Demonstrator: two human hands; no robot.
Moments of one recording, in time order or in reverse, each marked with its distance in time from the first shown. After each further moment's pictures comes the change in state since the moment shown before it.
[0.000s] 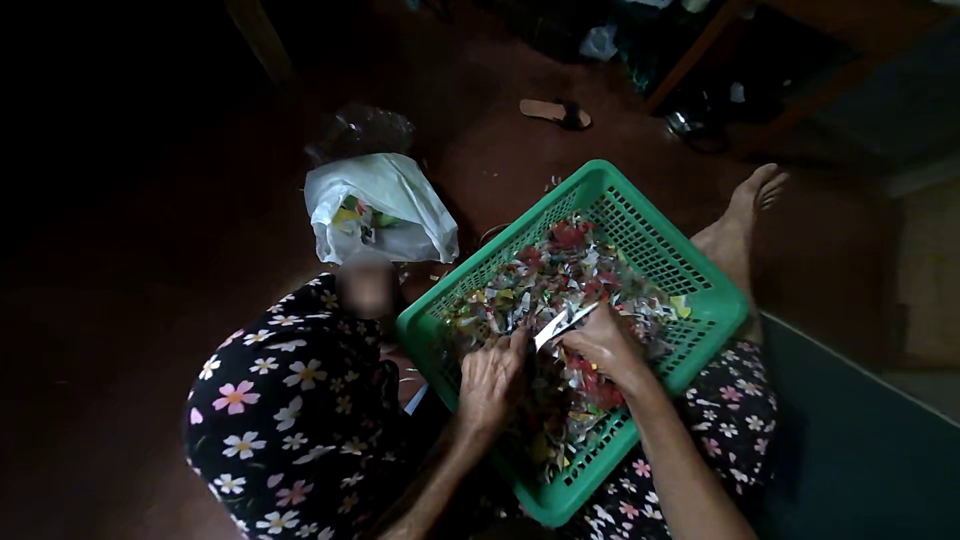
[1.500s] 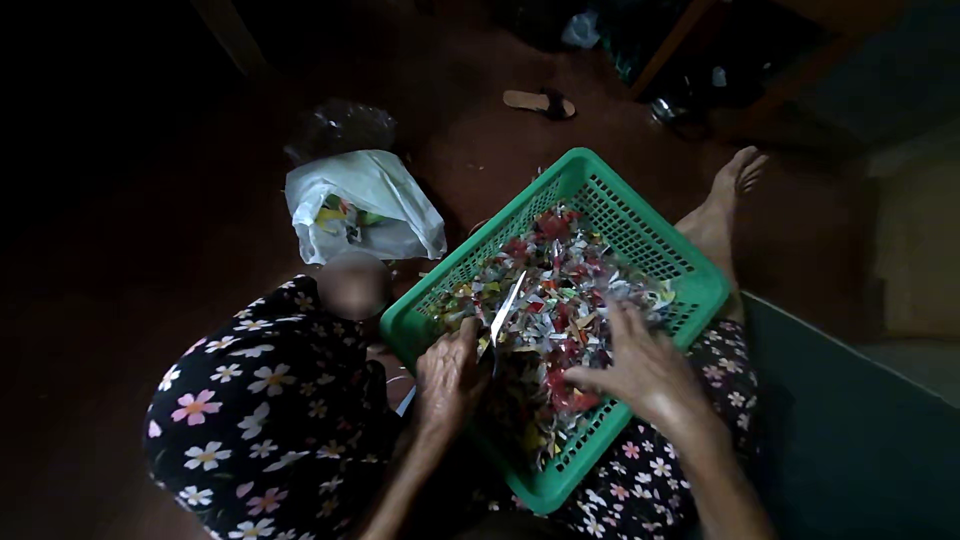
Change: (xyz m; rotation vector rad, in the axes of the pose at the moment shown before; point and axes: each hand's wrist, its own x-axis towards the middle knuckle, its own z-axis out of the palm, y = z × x) left_hand -0.013 -0.016 -0.028 -0.052 -0.001 -0.155; right_hand -0.053 0.038 -0.026 -0.480 0.033 -0.053
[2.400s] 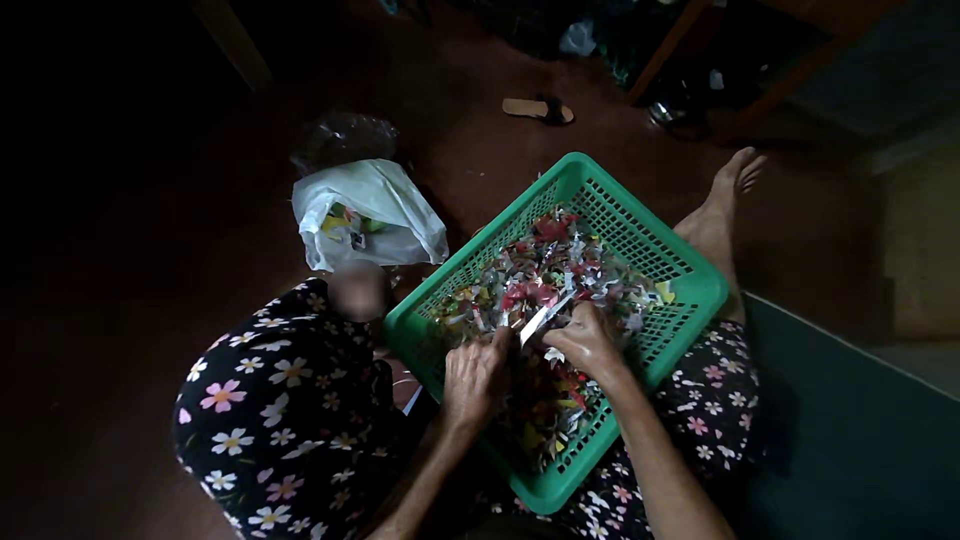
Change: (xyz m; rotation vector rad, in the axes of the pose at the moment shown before) left_hand 0.004 0.014 0.024 0.064 0.090 0.187; right_hand 0.045 -0.040 0.019 0.507 0.016 0.081
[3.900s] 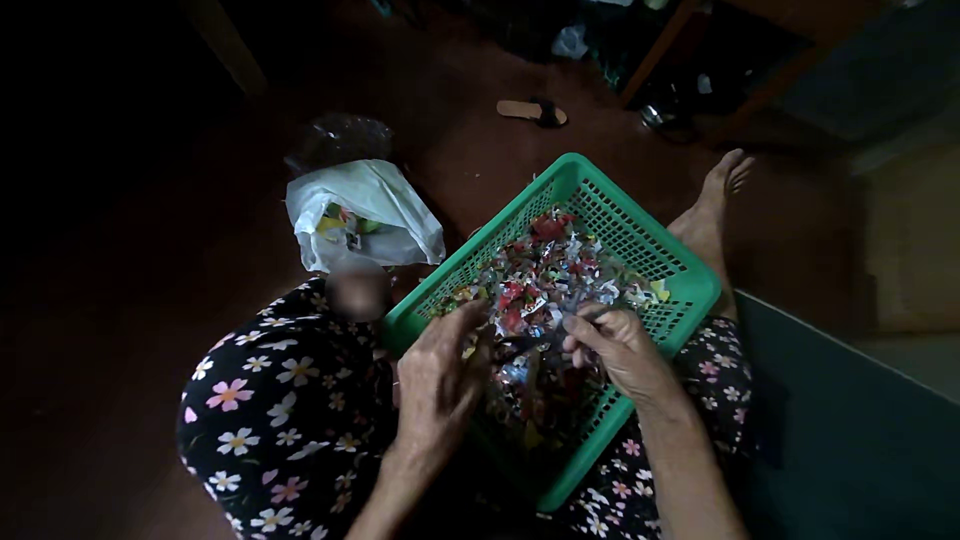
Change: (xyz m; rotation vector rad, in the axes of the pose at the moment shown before) left_hand -0.020 -0.018 -0.039 -0.340 0.362 0.153; right_hand -0.030 0.028 -0.014 0.863 -0.110 -0.486
